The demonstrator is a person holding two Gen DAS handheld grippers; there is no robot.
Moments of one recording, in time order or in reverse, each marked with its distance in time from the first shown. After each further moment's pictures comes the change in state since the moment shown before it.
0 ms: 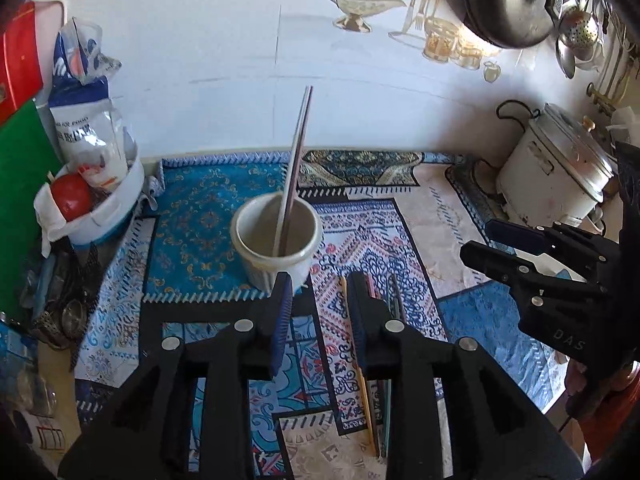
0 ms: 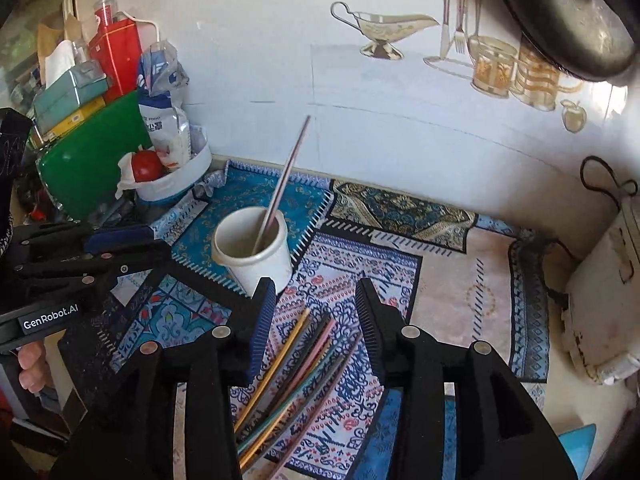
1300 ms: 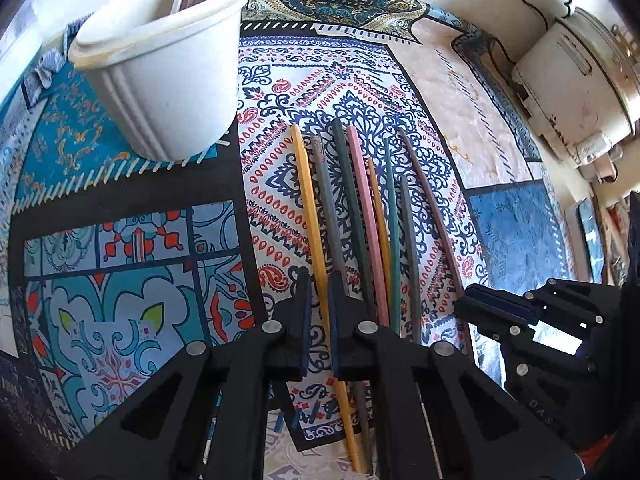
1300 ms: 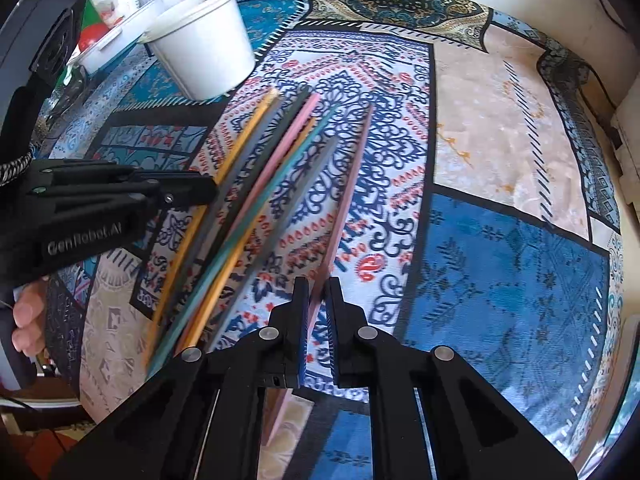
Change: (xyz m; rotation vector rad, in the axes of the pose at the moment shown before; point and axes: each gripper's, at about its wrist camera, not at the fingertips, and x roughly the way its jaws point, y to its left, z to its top) left arm 0.146 -0.019 -0.068 -0.019 0.337 -0.097; right arm 0.079 -0.023 -0.133 0.104 0.371 0.014
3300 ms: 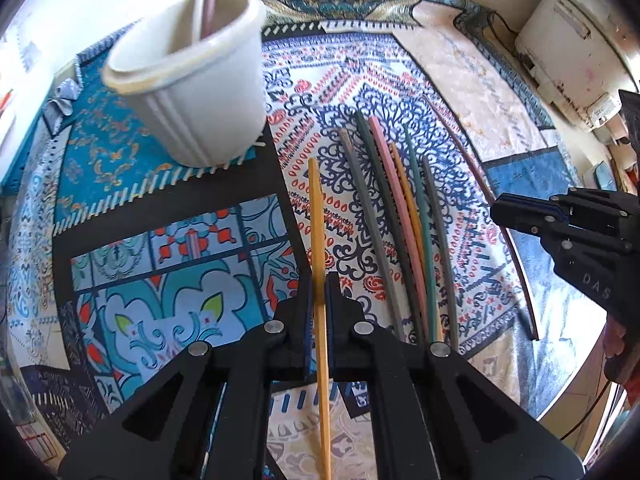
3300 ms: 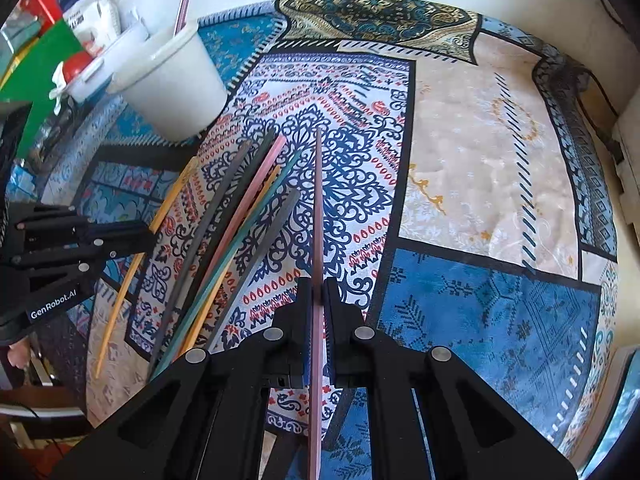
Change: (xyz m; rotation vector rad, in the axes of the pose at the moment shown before) left arm -0.025 0.001 -0.009 0.114 0.026 0.123; right arm 0.007 -0.025 0.040 0.034 -0.025 0.031
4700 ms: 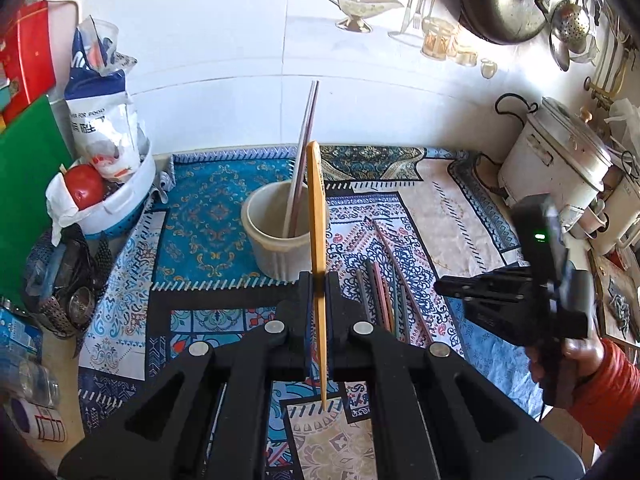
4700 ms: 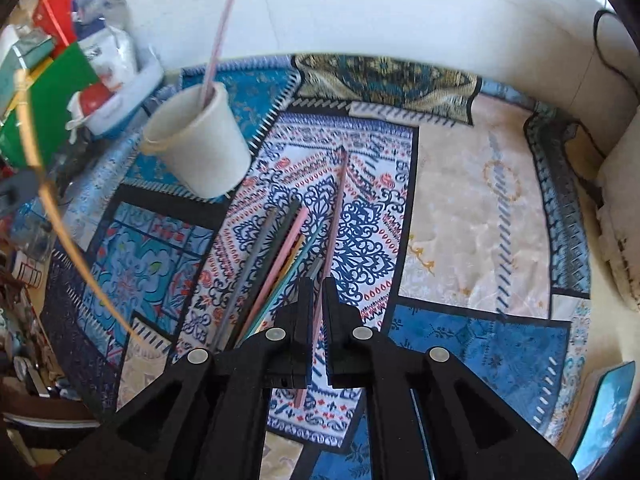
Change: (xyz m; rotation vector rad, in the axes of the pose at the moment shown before) left arm -0.147 0.022 -0.002 -0.111 -0.408 0.049; right arm -0.031 0.023 0.027 -0.018 -0.068 -0.018
